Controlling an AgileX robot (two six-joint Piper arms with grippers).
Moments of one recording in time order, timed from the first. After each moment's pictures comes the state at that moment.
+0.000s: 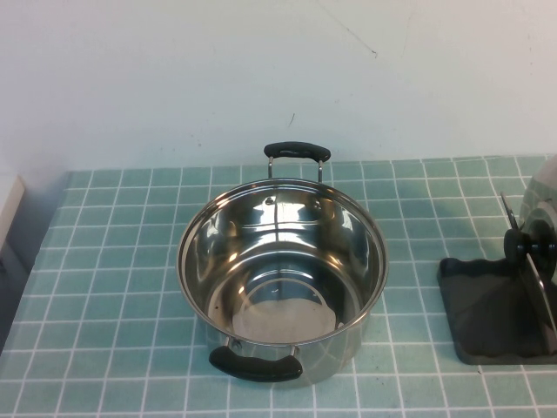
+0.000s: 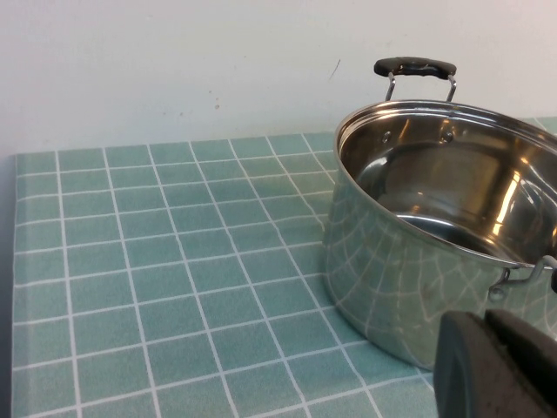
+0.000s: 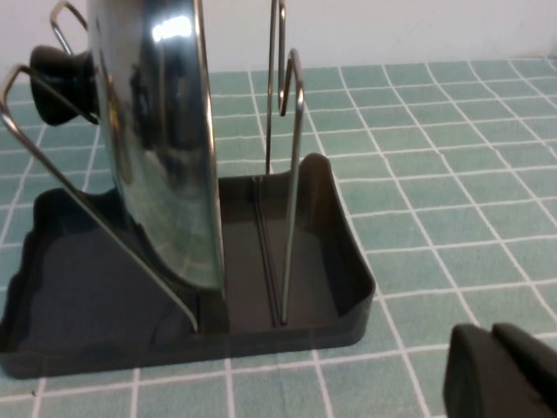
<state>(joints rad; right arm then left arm) -0.11 -0.02 0.02 -0.09 0.42 0.08 -0.68 -0.02 -0.33 0.47 0.72 -0.64</state>
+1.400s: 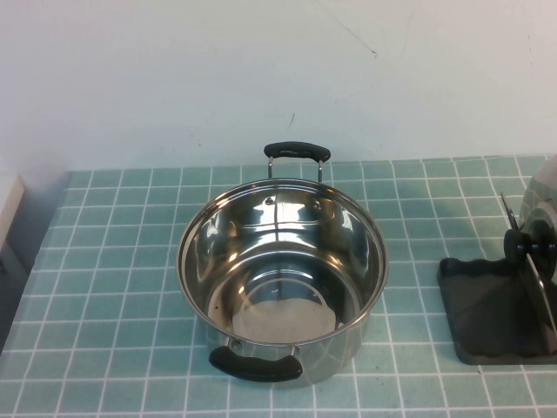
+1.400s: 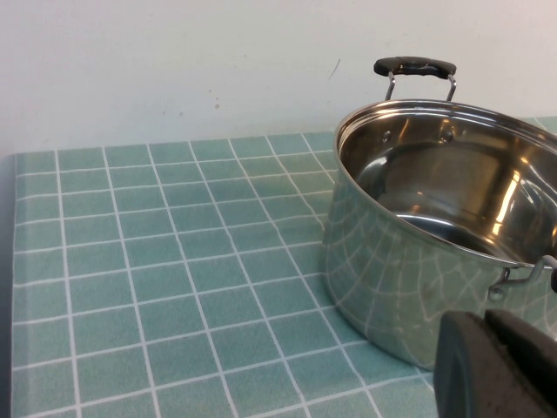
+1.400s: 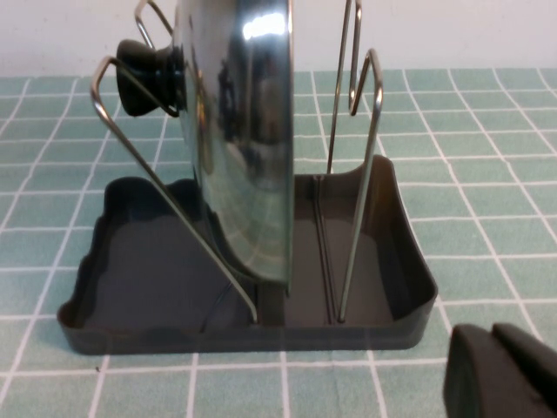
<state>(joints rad) -0.01 -0.02 0.02 -0.09 0.42 0.08 -0.68 -0.02 -0.33 0.47 0.72 -0.64</state>
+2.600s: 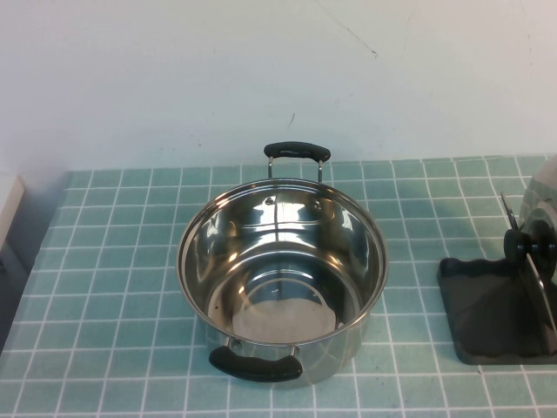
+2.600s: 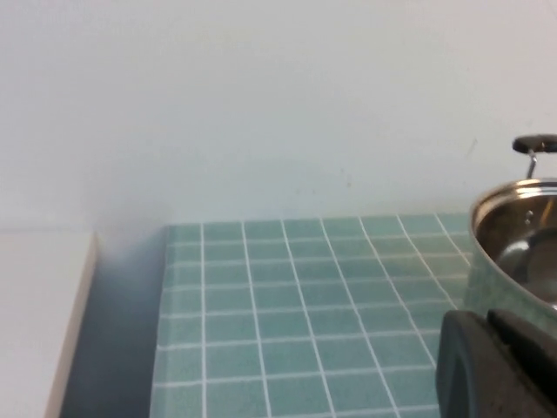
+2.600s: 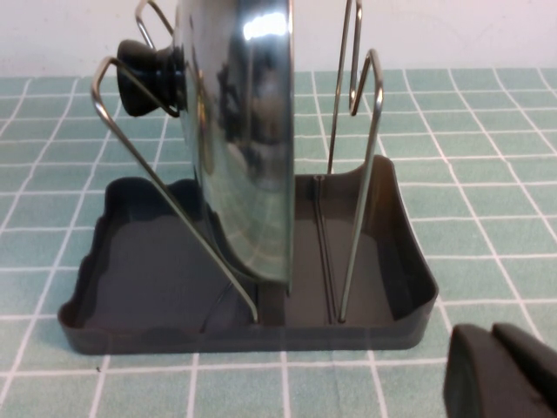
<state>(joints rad) -0.01 -0.02 0.02 -0.09 0.42 0.08 -0.23 -0.02 -0.22 0.25 0.44 -0.35</state>
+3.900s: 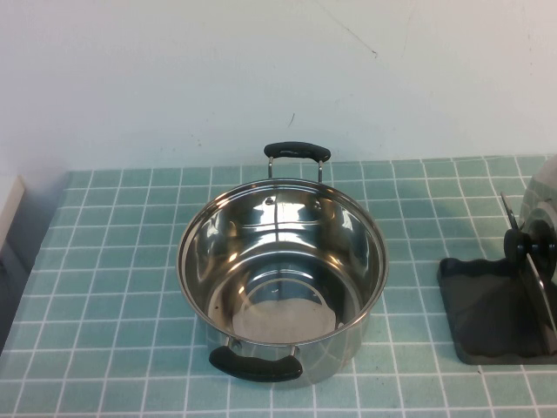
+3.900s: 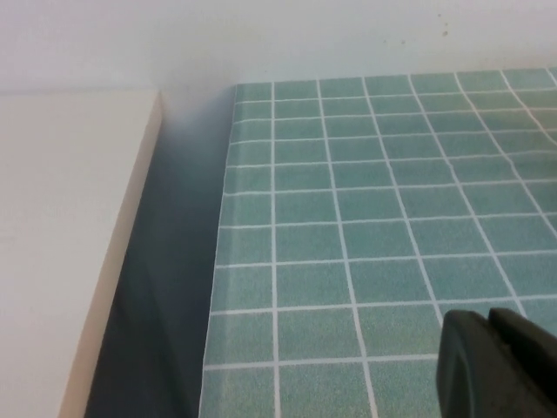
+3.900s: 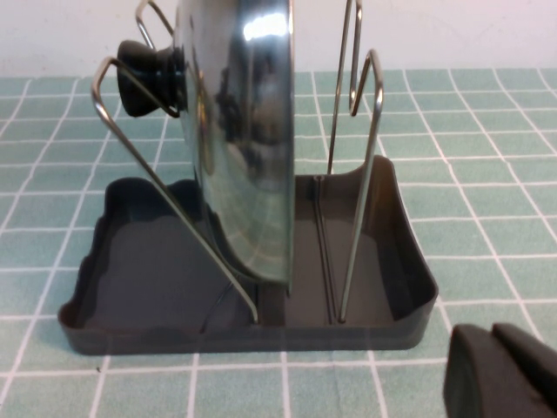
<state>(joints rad) -0.01 -0.02 0.02 -0.09 0.42 0.08 0.01 -0.02 0.02 0.00 0.34 -0.05</state>
